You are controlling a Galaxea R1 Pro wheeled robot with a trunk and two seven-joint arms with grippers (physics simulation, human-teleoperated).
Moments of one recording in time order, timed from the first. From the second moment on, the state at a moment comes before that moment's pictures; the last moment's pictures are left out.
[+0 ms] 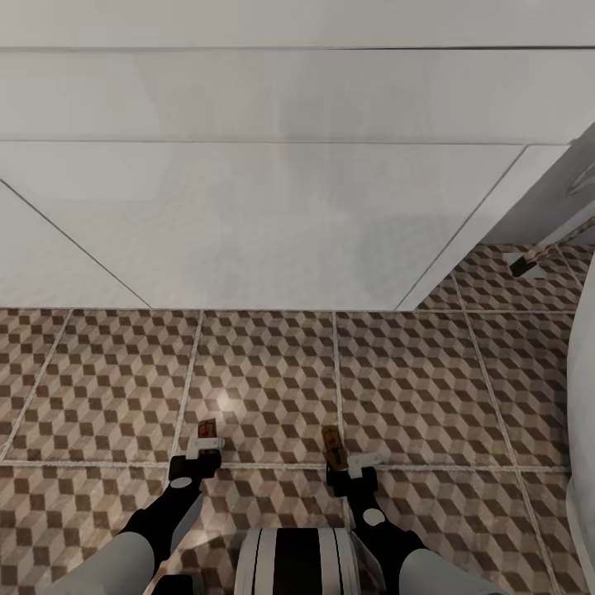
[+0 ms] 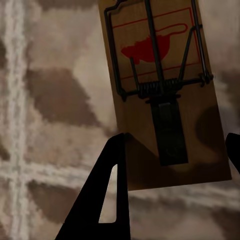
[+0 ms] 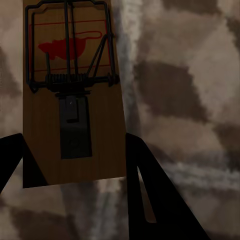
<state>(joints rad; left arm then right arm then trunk) -0.64 -0.01 -0.12 -0.38 0.06 -0.04 0.27 -0.64 0.17 0.14 -0.17 0.09 -0.35 -0.21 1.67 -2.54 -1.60</state>
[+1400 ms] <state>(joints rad) -0.64 -0.01 -0.11 -0.35 0.07 -0.08 0.27 -0.64 0.17 0.14 -0.17 0.09 -0.35 -0.21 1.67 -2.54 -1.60</state>
